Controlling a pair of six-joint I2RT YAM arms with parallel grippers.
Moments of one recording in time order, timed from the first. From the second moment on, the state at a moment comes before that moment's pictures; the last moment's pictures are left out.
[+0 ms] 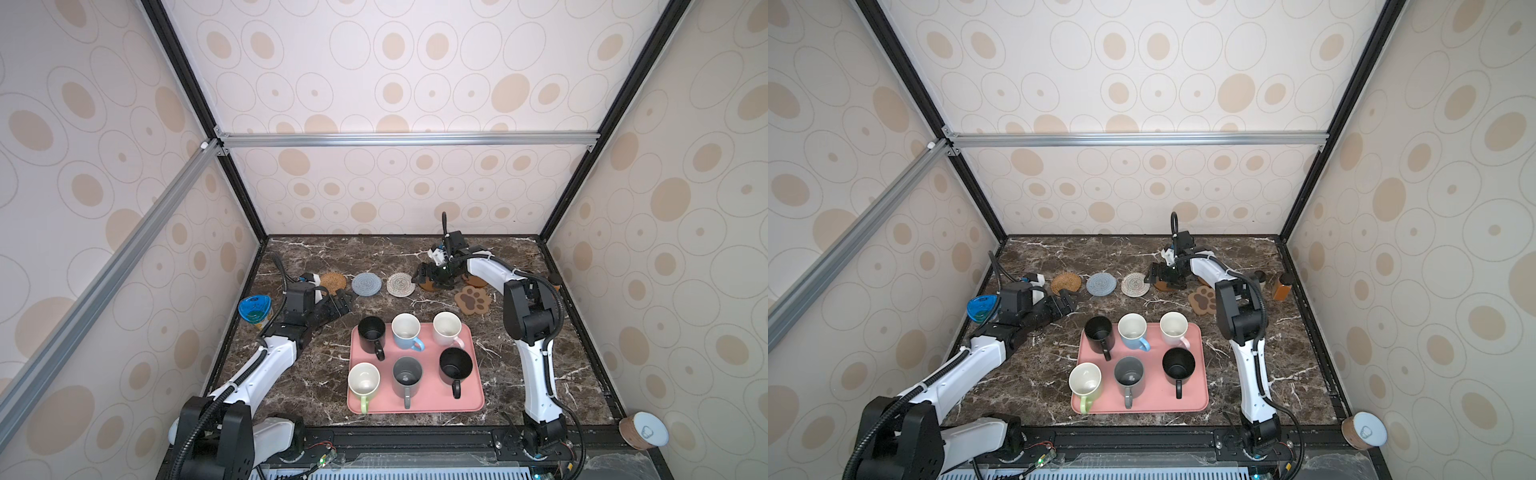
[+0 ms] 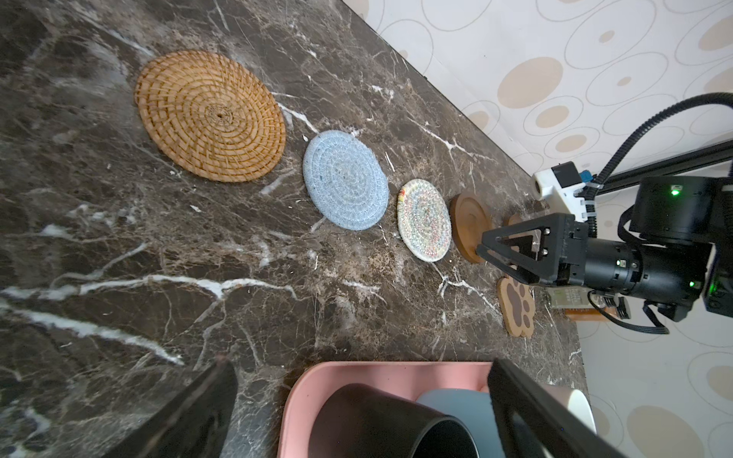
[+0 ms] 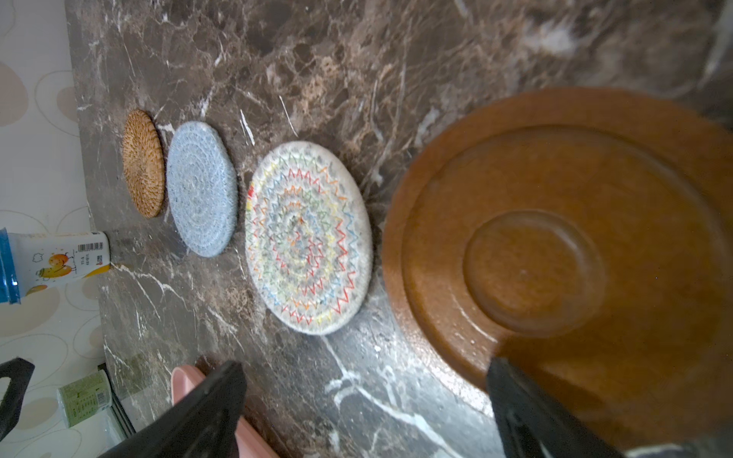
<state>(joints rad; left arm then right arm) -0.16 1.19 0.65 -0.08 0.25 -0.66 0.32 2.28 1.82 -0.68 -0.50 0.34</state>
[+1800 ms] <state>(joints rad) -0.16 1.18 0.65 -0.08 0.25 -0.66 0.33 2.40 2.07 -0.84 -0.31 0.49</state>
